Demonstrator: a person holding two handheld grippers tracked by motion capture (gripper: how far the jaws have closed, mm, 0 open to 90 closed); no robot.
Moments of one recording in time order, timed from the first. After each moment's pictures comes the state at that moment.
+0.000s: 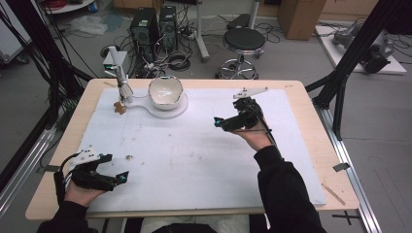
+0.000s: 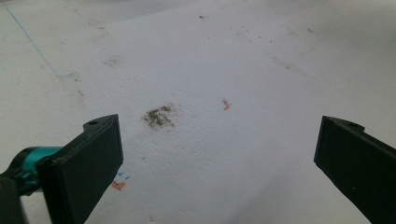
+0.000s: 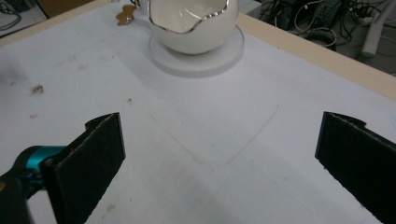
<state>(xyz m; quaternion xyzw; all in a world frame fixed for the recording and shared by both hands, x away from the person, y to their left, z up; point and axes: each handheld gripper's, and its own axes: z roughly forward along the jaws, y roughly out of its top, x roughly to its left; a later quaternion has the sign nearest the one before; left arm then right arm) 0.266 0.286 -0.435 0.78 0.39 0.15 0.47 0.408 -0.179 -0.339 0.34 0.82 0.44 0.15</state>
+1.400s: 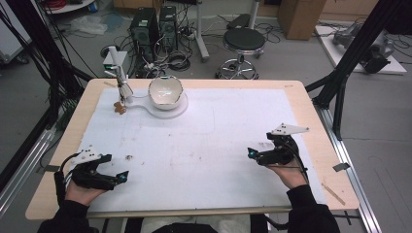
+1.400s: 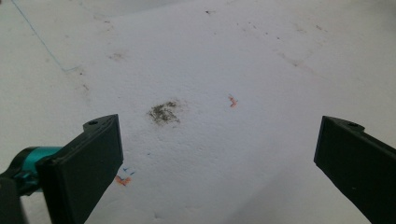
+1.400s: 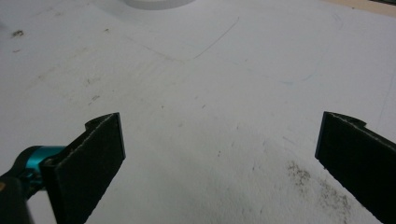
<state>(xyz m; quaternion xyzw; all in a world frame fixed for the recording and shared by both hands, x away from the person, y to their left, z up) 0.267 0.286 -0.436 0.78 0.40 0.15 0.46 0.327 -0.275 -0.391 0.39 0.79 0.43 0.17</state>
